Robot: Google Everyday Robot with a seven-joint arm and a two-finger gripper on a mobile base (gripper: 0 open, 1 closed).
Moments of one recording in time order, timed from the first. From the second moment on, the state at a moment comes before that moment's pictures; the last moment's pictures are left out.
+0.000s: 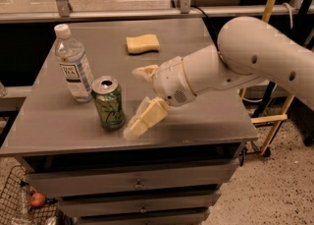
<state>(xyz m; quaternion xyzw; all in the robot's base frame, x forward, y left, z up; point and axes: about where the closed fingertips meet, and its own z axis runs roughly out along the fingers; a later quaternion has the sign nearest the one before) 0.472 0.055 0.882 -0.61 0.62 0.32 0.38</state>
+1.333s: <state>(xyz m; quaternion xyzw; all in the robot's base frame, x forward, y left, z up) 0.492 0.099 0.864 -0.60 0.59 0.33 0.41</state>
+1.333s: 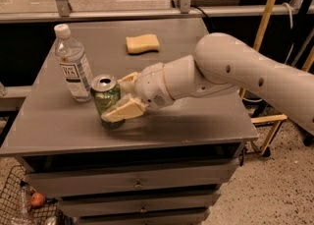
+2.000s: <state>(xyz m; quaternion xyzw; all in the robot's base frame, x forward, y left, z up) 0.502 0.086 0.873 -0.62 0.59 0.31 0.42</state>
